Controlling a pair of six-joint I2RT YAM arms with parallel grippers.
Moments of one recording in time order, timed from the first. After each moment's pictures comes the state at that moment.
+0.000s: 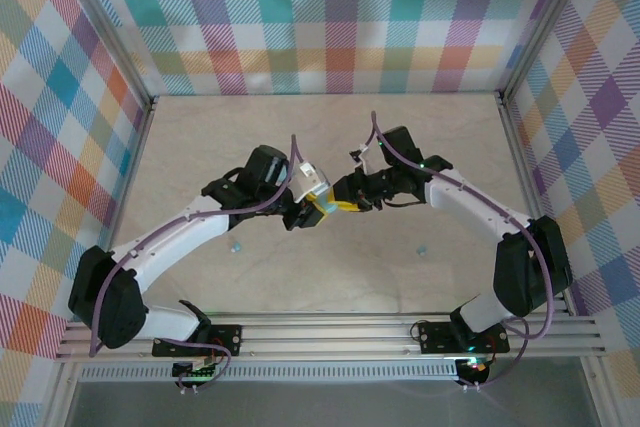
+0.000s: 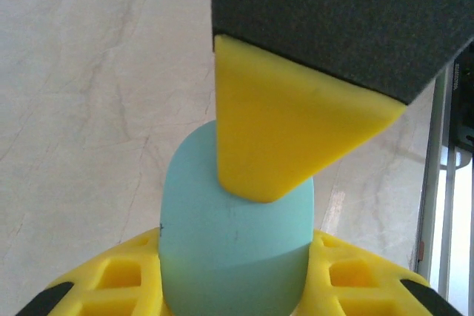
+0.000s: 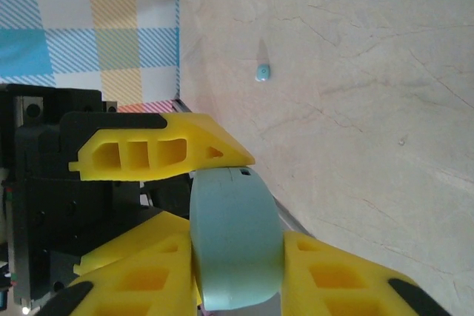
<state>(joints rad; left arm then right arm) -0.63 1.35 1.03 -0.47 0.49 0.28 0.53 1.51 1.13 -0.52 -0.90 0.70</state>
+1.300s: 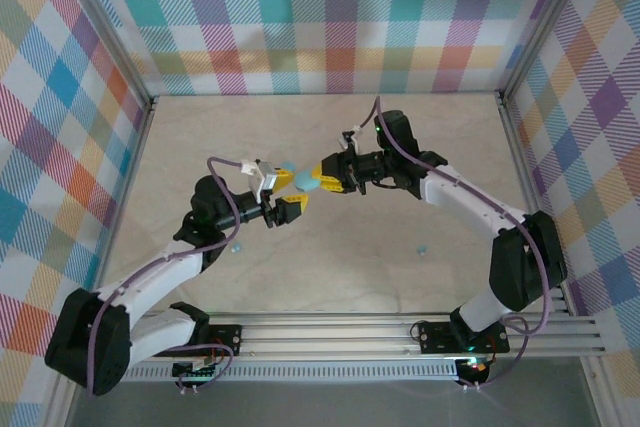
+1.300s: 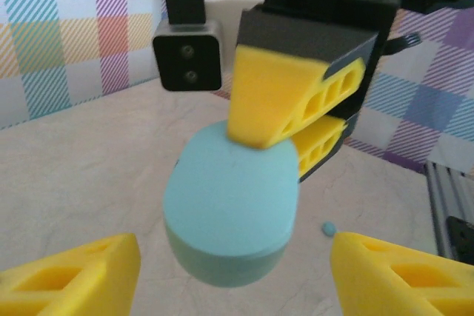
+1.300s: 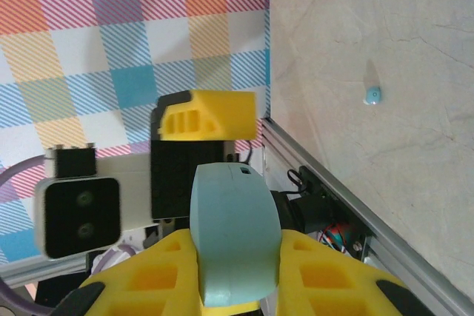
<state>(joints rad) -0.41 1.12 0.51 0.54 0.68 -0.12 0.54 1.56 1.18 -0.18 -1.00 1.13</state>
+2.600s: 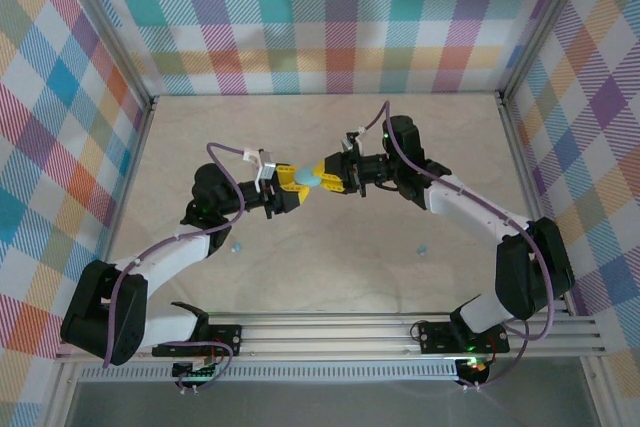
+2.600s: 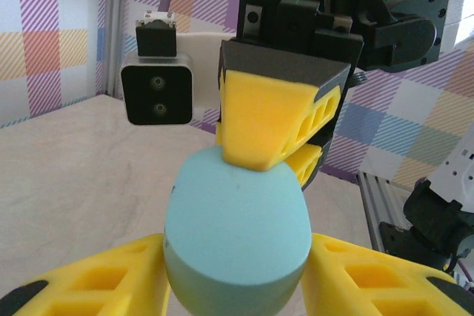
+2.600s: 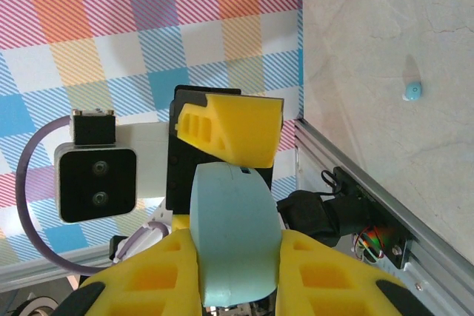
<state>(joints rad) -0.36 1.26 0.58 0.71 0.92 -0.24 0.54 1.49 1.07 0.06 -1.02 1.32</state>
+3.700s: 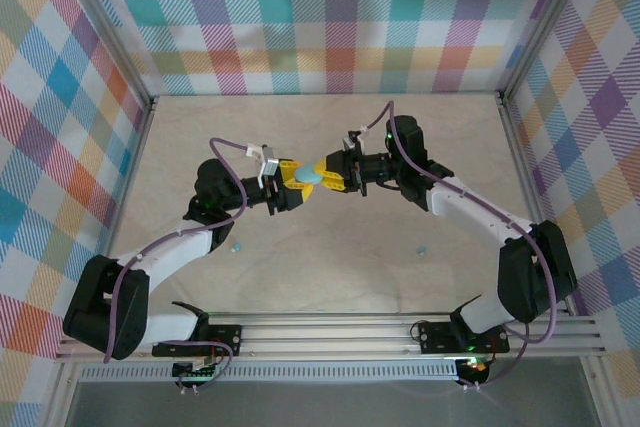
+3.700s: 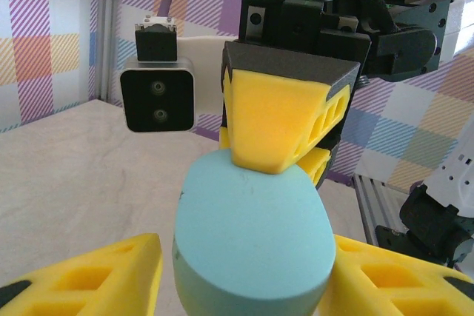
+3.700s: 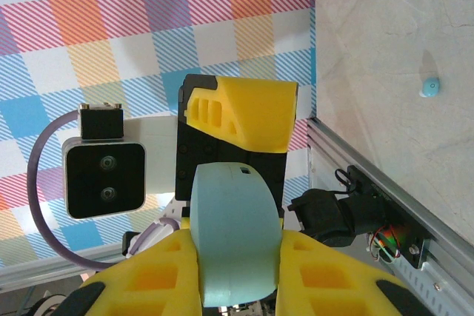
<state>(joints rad) -0.38 1.29 0.62 0.71 0.92 -0.24 0.53 1.47 1.05 0.10 -1.02 1.38</state>
